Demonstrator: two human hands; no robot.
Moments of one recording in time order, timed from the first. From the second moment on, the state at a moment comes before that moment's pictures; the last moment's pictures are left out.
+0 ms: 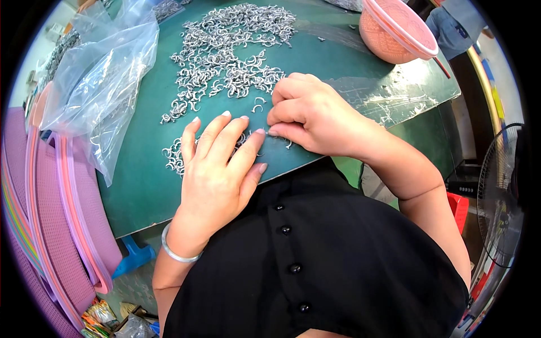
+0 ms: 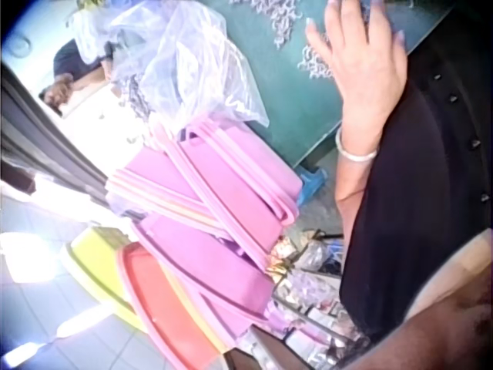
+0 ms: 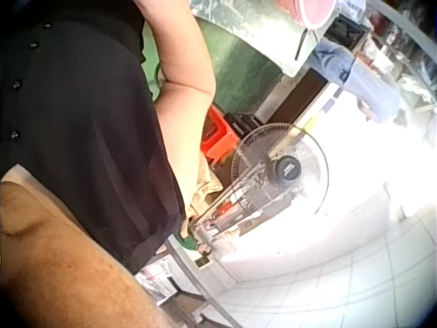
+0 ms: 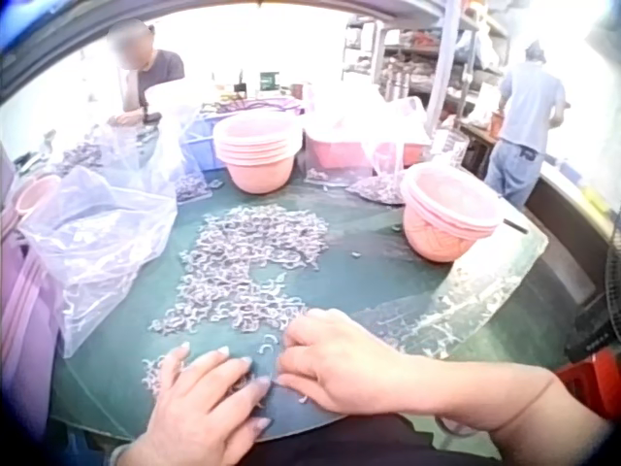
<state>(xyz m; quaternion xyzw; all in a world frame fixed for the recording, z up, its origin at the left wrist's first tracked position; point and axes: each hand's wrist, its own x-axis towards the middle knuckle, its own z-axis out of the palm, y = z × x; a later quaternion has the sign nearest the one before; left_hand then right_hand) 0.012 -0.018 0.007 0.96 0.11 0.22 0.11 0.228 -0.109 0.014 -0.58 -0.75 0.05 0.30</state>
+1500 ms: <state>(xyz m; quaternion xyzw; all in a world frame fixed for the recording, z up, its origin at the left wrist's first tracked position) 0.011 -0.015 0.002 0.96 0.11 0.24 0.13 0.242 -0.094 0.024 -0.60 -0.75 0.08 0.26</state>
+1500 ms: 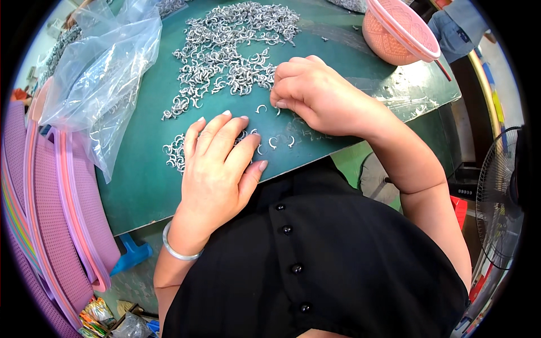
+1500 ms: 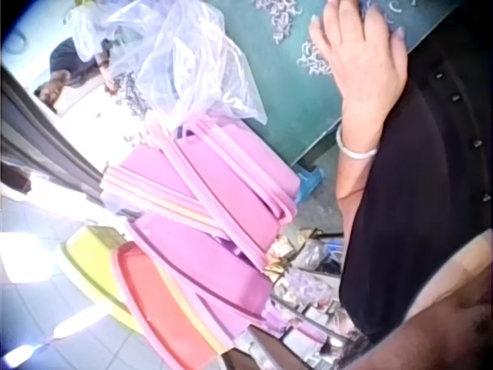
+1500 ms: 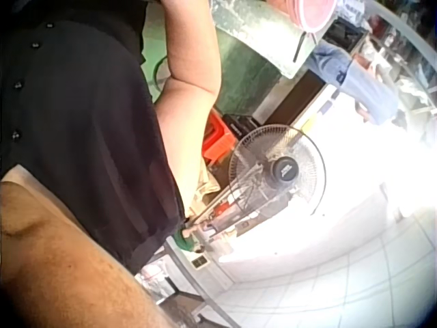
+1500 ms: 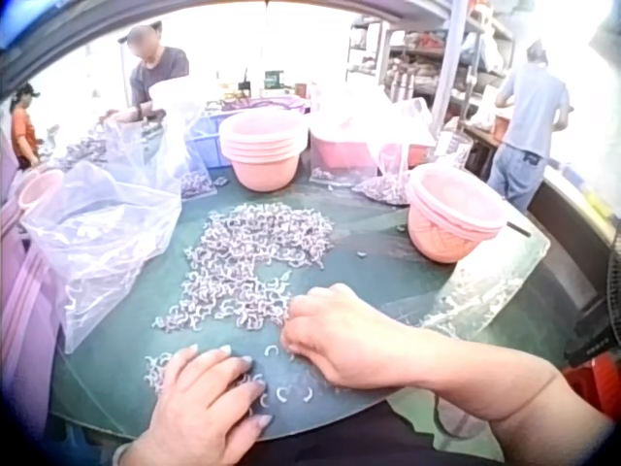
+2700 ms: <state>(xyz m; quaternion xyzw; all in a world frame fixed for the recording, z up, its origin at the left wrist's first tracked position) 0.012 -0.014 0.003 0.95 0.10 0.25 0.14 0.232 -0.081 0.016 -0.57 -0.78 0.03 0.26</state>
